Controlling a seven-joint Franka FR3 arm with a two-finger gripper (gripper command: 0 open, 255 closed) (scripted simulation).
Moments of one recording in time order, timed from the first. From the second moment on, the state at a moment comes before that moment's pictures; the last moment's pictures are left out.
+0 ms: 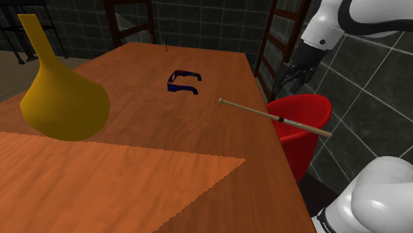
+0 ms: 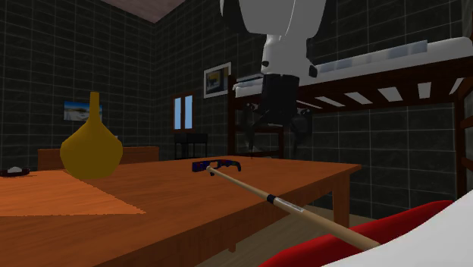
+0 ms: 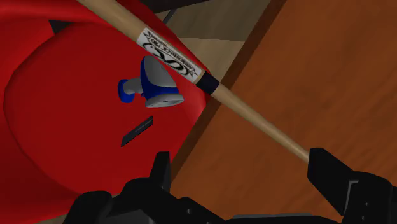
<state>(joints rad) 0.00 -0.78 -0.07 -2.33 0.06 1.70 0.17</state>
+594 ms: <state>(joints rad) 0.24 -0.91 -0.17 -2.56 -0.15 1.84 -0.51</state>
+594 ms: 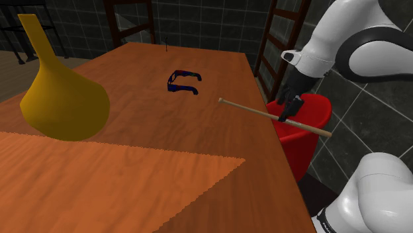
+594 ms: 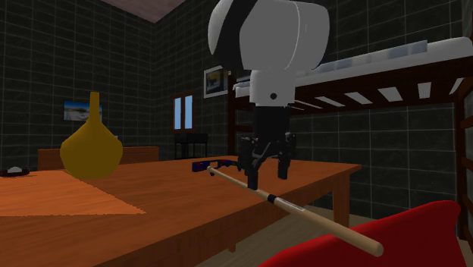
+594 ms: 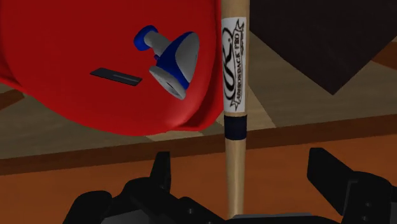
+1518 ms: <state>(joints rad) 0.24 -0.92 -0.17 -2.63 -0.16 1.90 -0.52</state>
